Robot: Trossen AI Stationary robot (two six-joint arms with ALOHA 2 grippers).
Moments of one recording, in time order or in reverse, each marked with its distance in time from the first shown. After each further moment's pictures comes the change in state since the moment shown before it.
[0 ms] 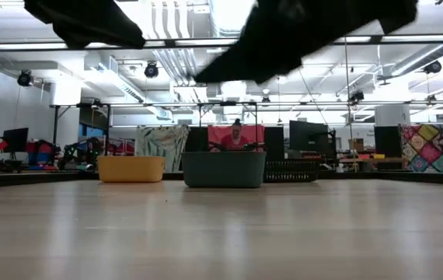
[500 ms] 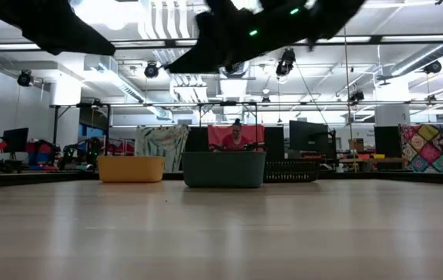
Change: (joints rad) left arm 0.015 -0.424 -0.266 -0.080 -0.192 0.090; right arm -0.293 -0.012 0.098 0.131 -0.025 -0.231
